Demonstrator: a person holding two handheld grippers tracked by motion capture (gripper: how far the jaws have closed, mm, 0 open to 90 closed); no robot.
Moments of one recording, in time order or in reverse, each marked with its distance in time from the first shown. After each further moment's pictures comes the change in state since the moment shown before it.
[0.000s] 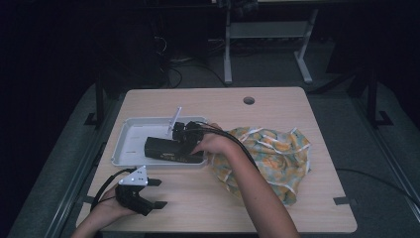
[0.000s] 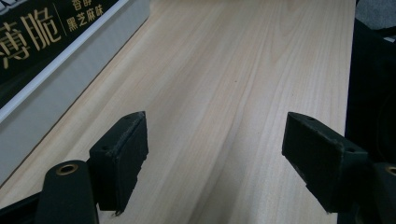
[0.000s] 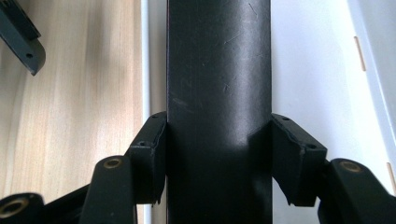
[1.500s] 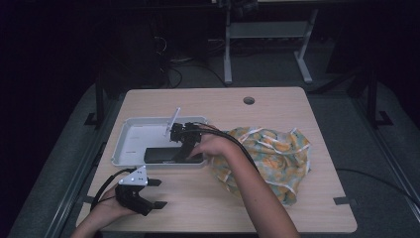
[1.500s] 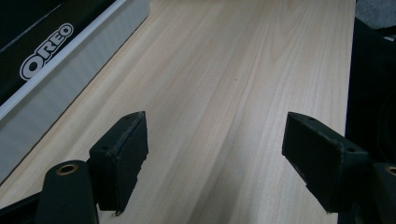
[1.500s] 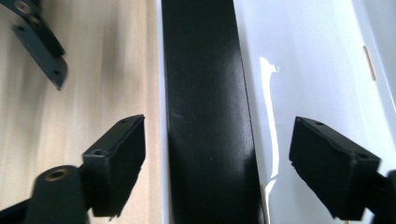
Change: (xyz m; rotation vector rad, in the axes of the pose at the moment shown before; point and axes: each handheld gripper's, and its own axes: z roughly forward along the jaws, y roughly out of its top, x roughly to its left) left arm 0.001 -0.001 0.000 0.000 -0.005 -0.002; right arm 0.006 0.005 -0.003 -0.028 0.019 0.008
